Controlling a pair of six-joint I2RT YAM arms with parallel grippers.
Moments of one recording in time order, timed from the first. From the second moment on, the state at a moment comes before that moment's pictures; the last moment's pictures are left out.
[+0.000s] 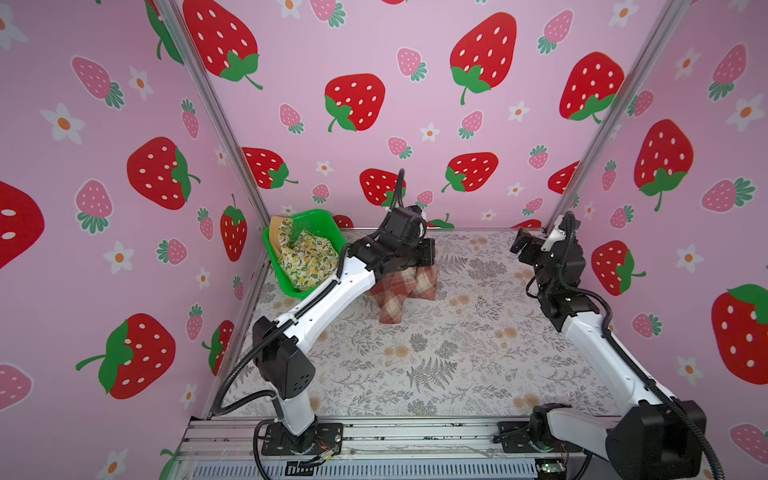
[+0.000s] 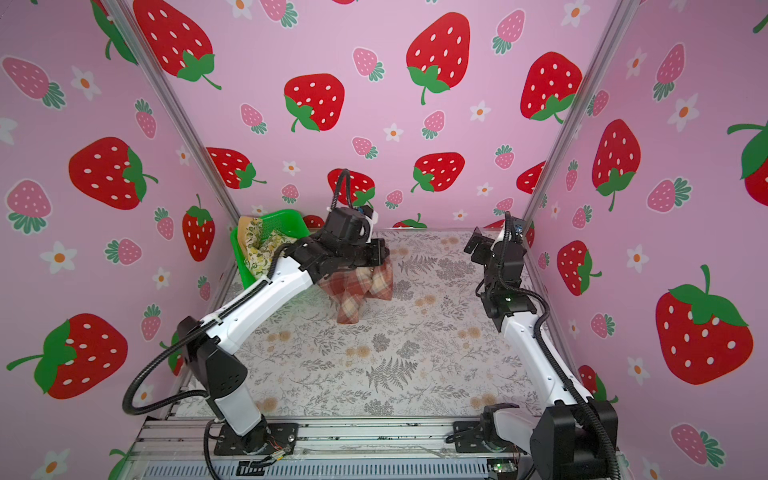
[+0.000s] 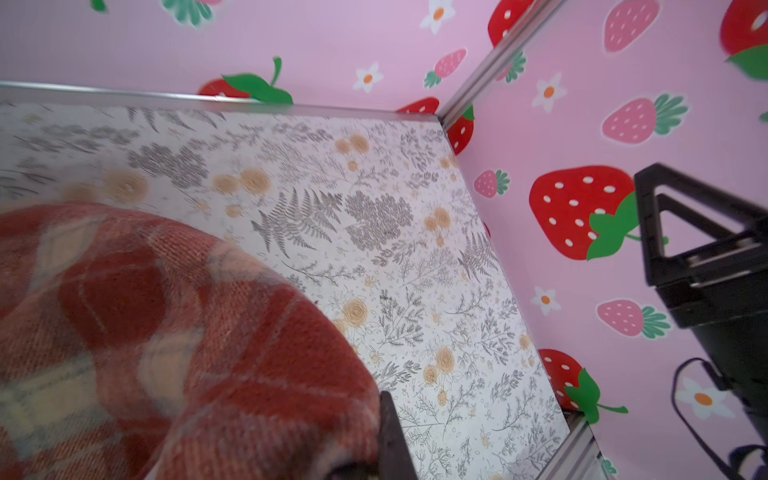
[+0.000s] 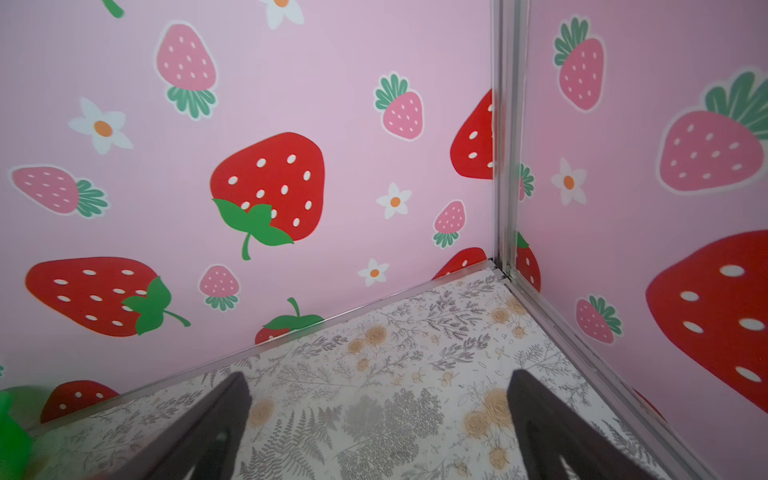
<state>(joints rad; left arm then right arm) -0.71 1.82 1.83 -0.66 0.11 -0.54 0.20 1.18 0.93 0.12 0.29 0.28</state>
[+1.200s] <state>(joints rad) -0.86 2.23 1.94 -0.33 0.24 -0.83 0.11 1.17 0.93 -0.01 0.28 0.32</state>
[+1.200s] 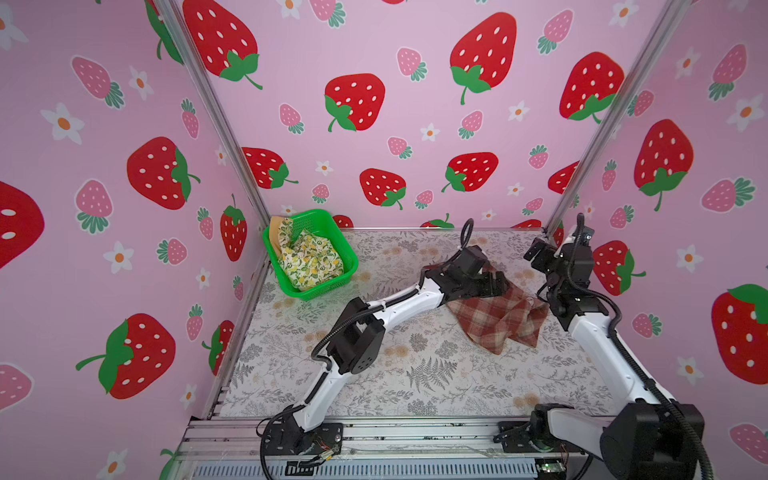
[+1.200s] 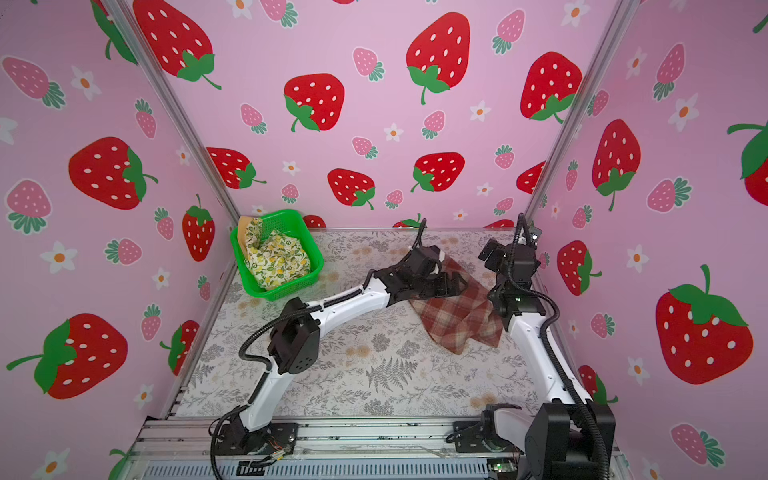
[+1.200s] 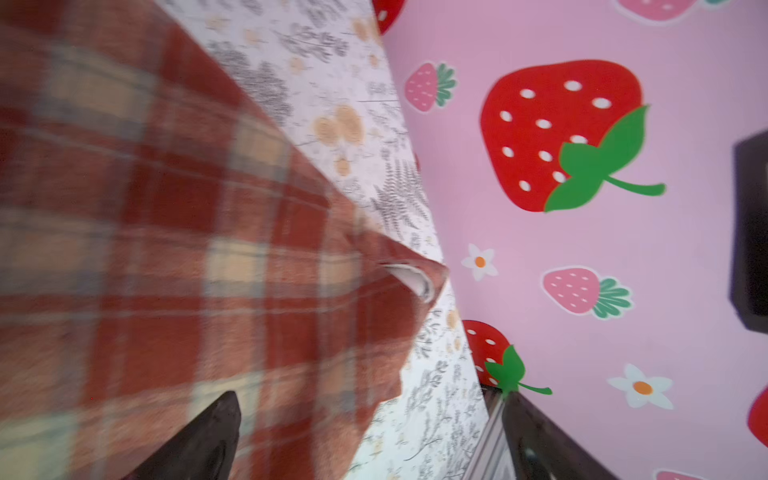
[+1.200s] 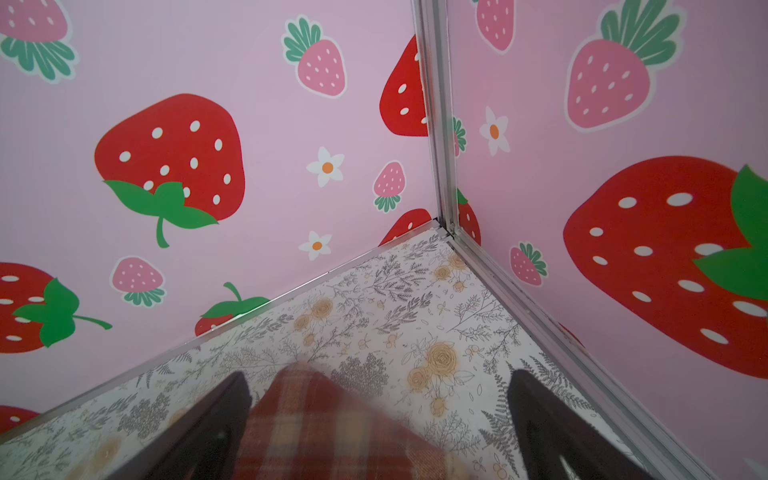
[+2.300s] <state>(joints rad) -0.55 2.46 2.04 -0.46 0.21 -0.81 0.70 1.19 0.67 -0.49 0.38 0.38</state>
